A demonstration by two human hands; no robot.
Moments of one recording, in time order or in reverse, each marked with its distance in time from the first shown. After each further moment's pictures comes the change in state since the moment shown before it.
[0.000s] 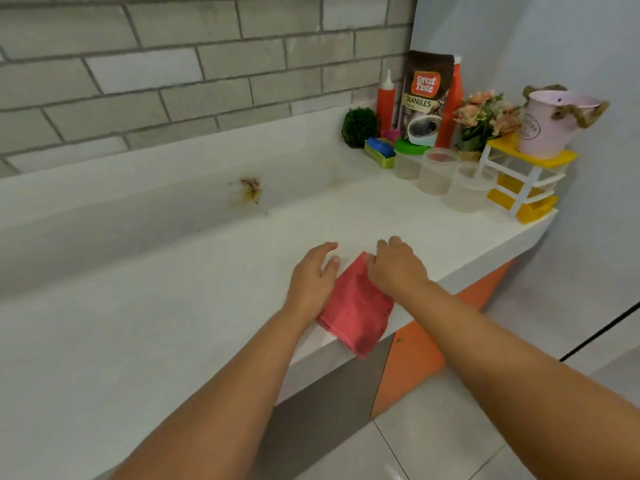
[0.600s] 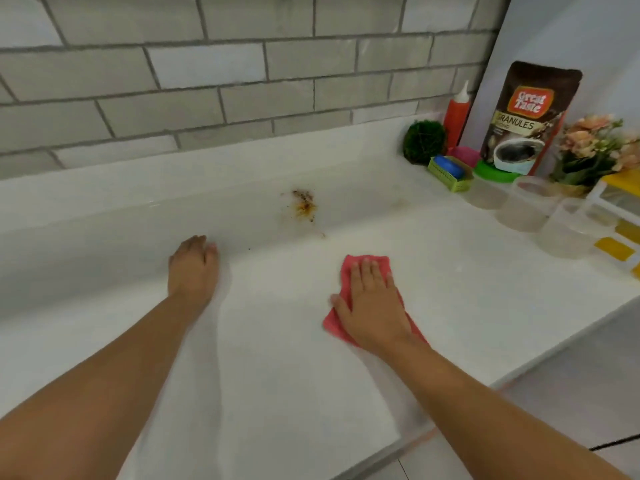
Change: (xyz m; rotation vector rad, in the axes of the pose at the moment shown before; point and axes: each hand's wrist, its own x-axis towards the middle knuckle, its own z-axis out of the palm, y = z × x) left_hand 0.079 -0.164 -0.215 0.520 0.385 -0.291; right_hand 0.046 -0.116 0.073 -0.106 0.199 -0.384
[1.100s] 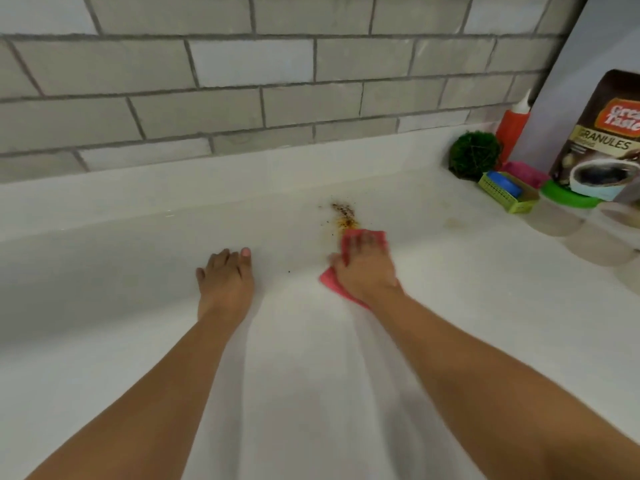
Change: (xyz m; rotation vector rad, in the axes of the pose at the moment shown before) left_hand 0.042 -0.022 0.018 0.068 -0.083 -0.059; right_hand 0.150 -0.064 0.018 -0.065 -0.015 0.006
